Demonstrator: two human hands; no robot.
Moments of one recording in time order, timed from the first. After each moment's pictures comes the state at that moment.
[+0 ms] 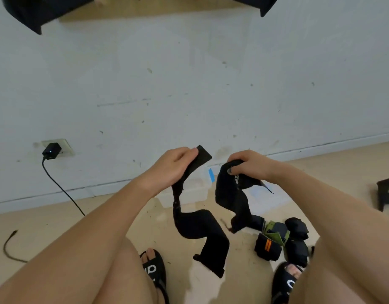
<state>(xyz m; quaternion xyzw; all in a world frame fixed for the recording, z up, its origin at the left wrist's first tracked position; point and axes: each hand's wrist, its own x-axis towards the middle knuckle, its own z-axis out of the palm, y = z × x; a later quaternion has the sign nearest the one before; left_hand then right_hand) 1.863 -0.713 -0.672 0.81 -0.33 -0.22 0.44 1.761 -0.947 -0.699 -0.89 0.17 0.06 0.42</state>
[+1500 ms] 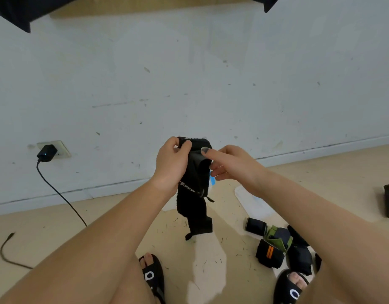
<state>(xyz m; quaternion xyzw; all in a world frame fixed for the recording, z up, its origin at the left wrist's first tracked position) 1.876 -0.761 -0.690 0.75 -0.12 -0.13 0.64 1.771 -0.889 -0.665 -0.76 0.23 -0.02 0.61</state>
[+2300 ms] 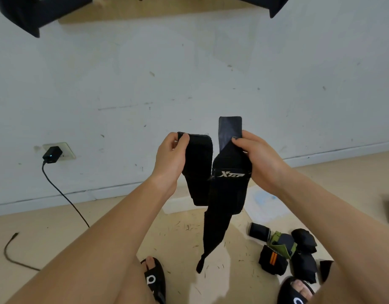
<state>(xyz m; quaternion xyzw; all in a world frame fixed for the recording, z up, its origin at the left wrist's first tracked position) 1.885 -0.758 -0.675 0.74 -0.12 -0.12 0.65 1.773 -0.918 -0.662 -0.62 0.20 -0.12 0.75</state>
